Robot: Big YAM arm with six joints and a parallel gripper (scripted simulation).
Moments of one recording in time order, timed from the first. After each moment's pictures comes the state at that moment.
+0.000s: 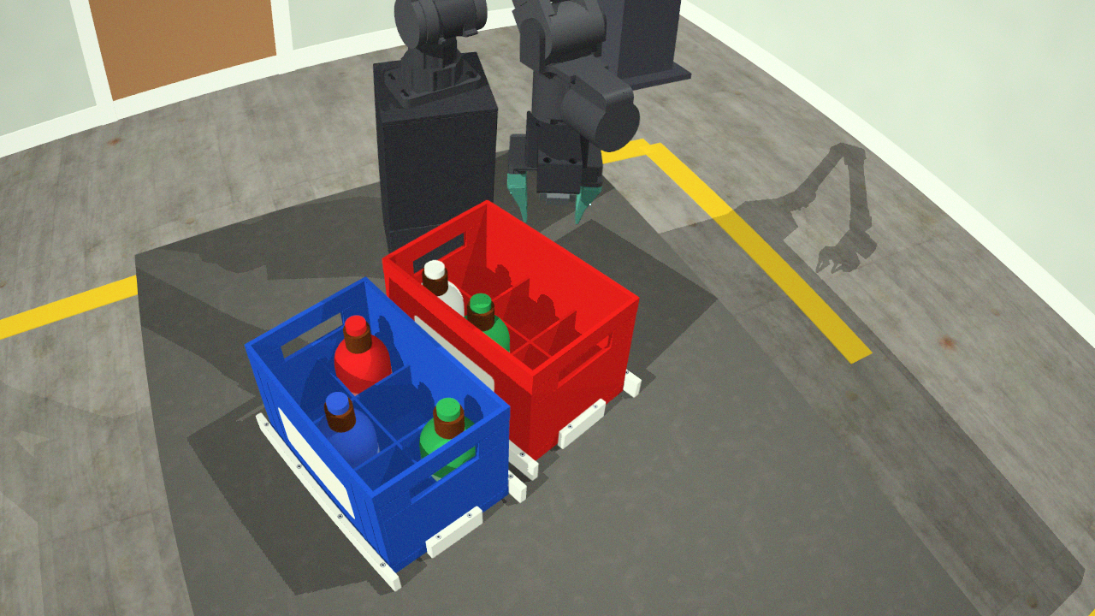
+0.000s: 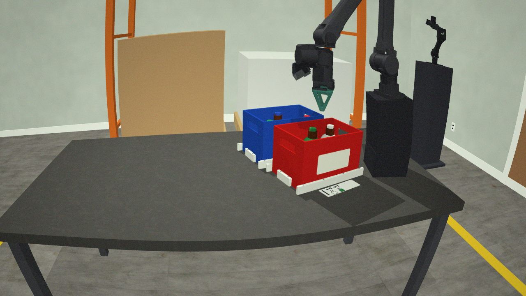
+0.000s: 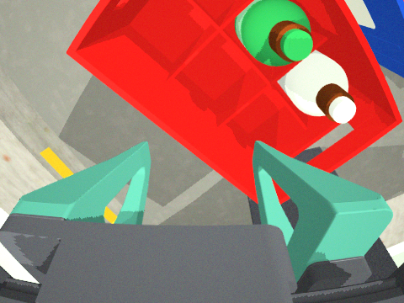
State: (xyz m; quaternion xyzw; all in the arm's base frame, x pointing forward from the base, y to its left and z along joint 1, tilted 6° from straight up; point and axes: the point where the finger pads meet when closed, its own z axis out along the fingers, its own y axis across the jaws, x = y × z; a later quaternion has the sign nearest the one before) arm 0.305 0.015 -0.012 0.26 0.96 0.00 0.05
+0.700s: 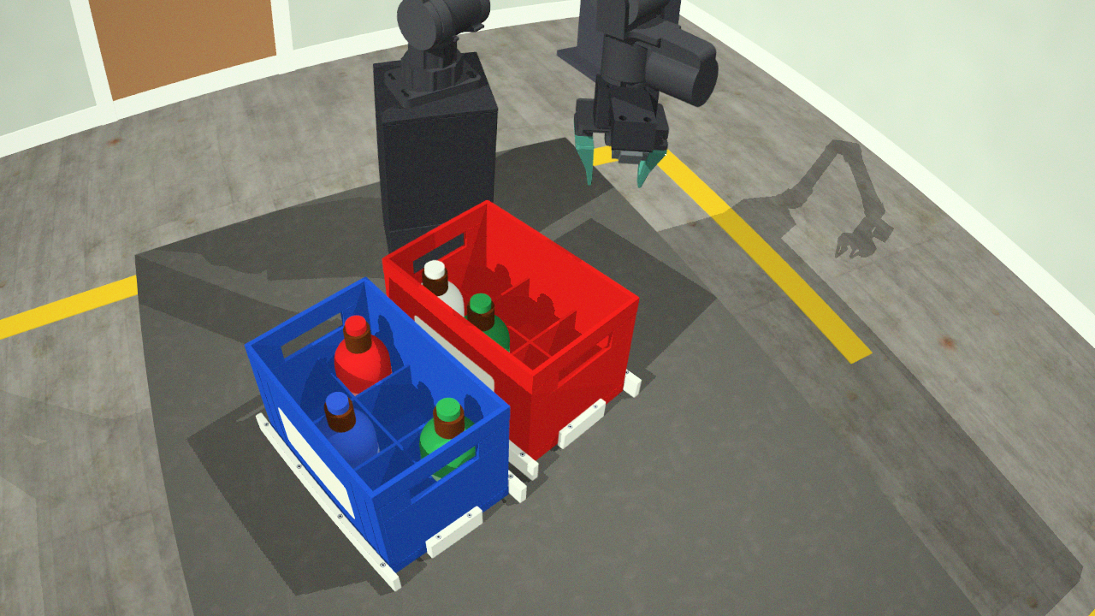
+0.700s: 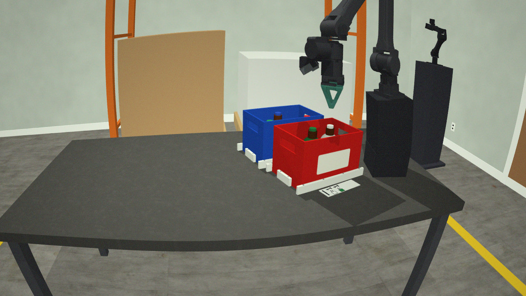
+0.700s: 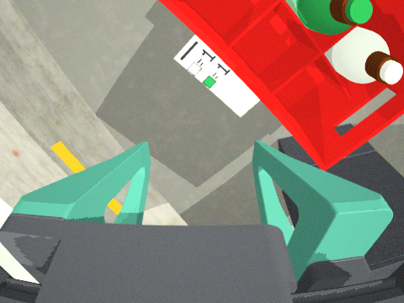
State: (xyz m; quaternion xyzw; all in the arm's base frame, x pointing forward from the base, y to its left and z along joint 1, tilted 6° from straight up) arm 0.309 0.099 0.018 0.27 0.96 0.00 0.05
